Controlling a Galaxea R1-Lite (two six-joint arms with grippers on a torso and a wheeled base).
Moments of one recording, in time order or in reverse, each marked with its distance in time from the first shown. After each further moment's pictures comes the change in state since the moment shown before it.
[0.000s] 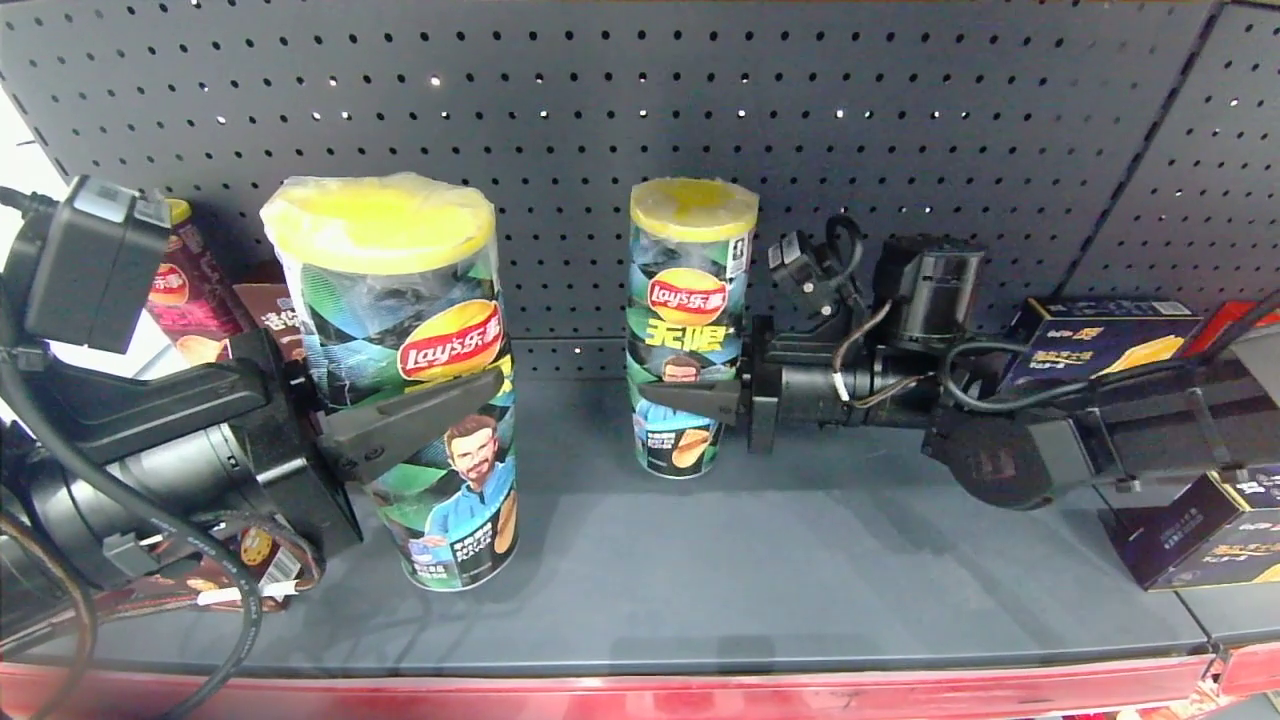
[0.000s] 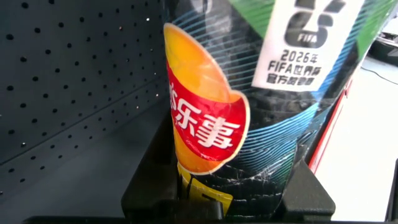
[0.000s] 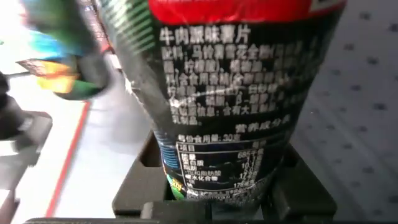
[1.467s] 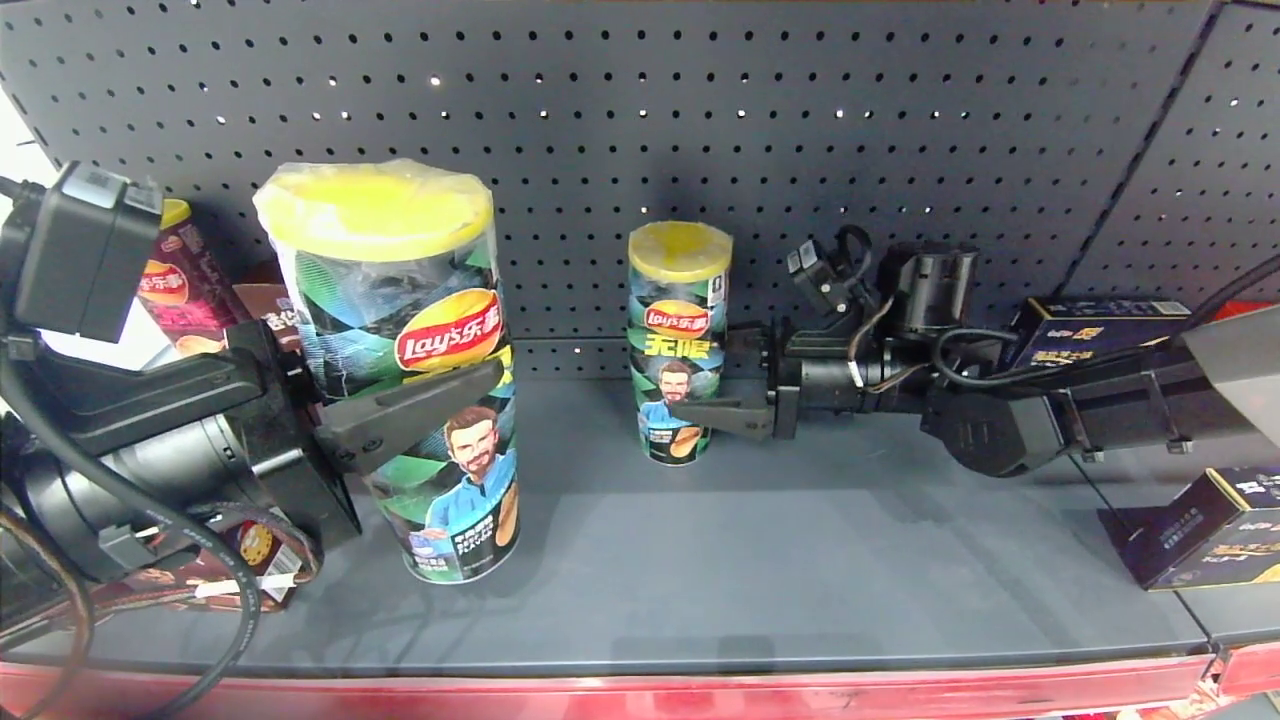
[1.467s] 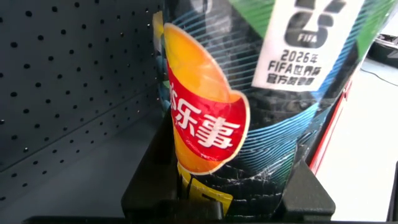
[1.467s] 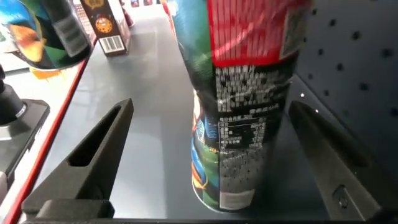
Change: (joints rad) left arm -0.001 0.000 -0.014 0.000 -0.003 0.000; right arm -0.104 0.096 -0.120 0.078 0.112 -0.028
